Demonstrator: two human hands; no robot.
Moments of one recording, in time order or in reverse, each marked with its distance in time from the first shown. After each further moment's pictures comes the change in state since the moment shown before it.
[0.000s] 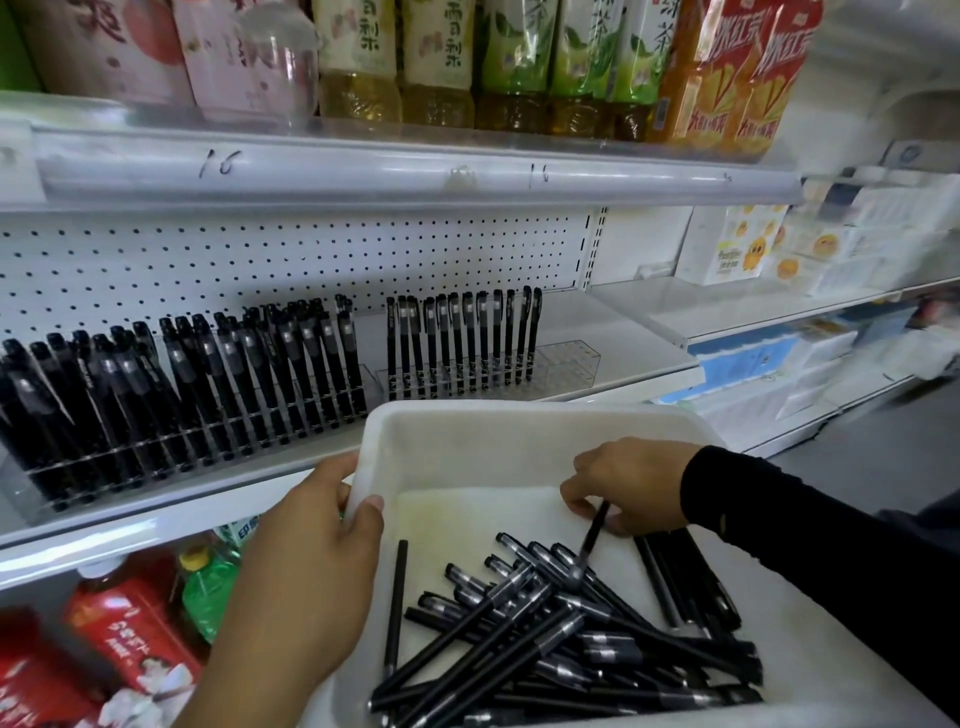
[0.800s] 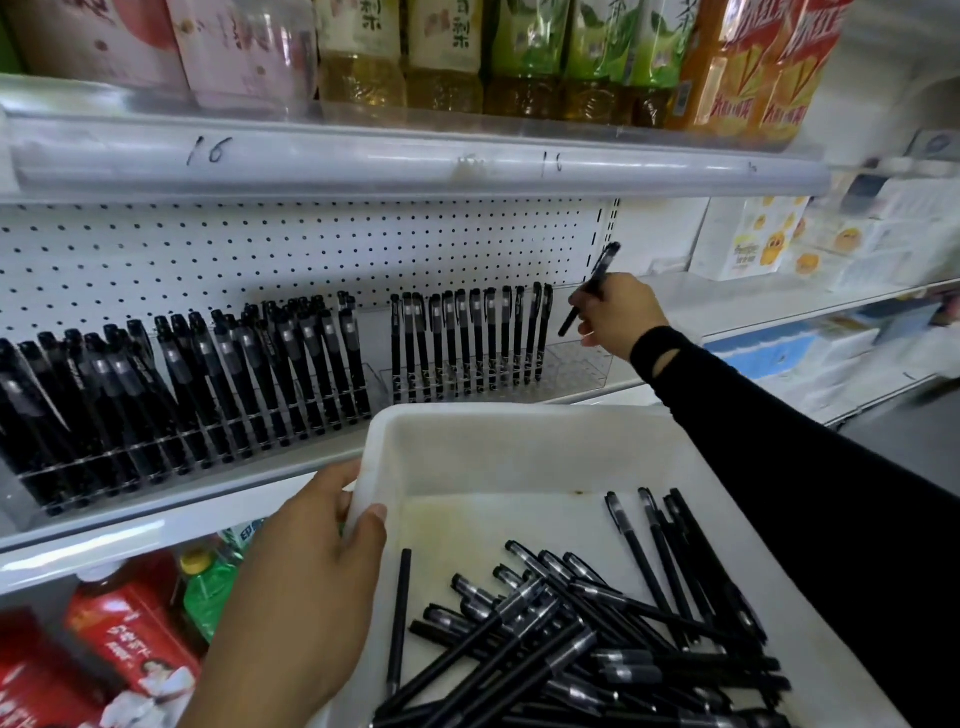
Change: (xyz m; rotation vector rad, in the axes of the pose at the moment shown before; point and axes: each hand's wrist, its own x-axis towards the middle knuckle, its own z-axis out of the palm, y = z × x) left_hand 0.005 -0.008 0.004 -0.066 -0.031 -0.013; right_hand 0.093 0.083 -0.076 1.020 0.942 0.525
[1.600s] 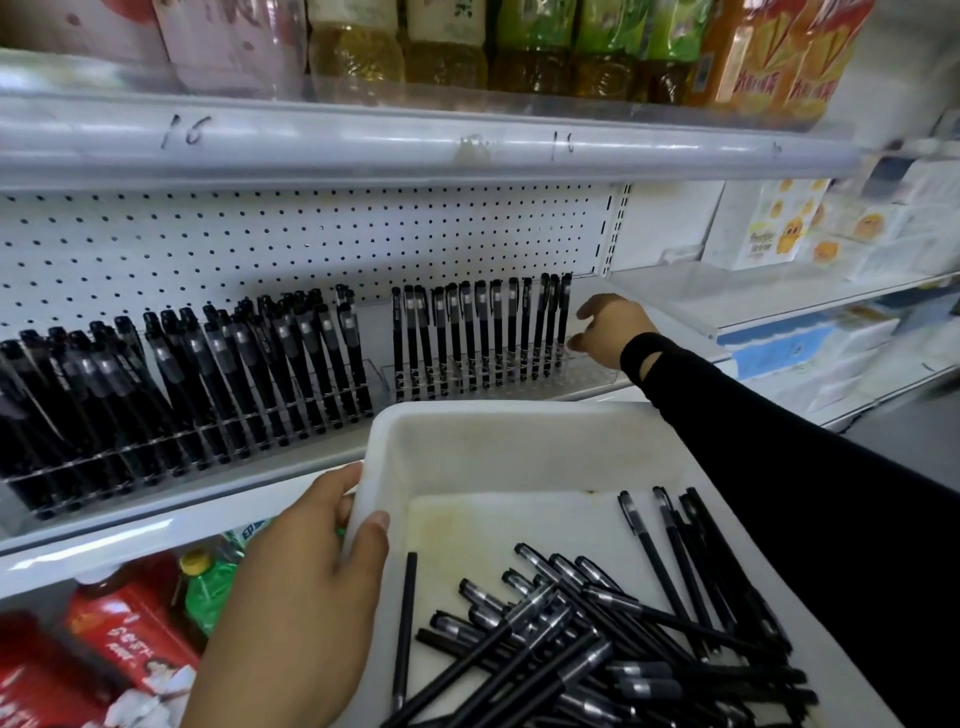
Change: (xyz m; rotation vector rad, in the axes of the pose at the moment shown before) left_hand 0.005 -0.005 0.002 0.005 -0.002 -0.018; right_hand 0.006 0.016 0.021 -0.458 -0.139 0.035
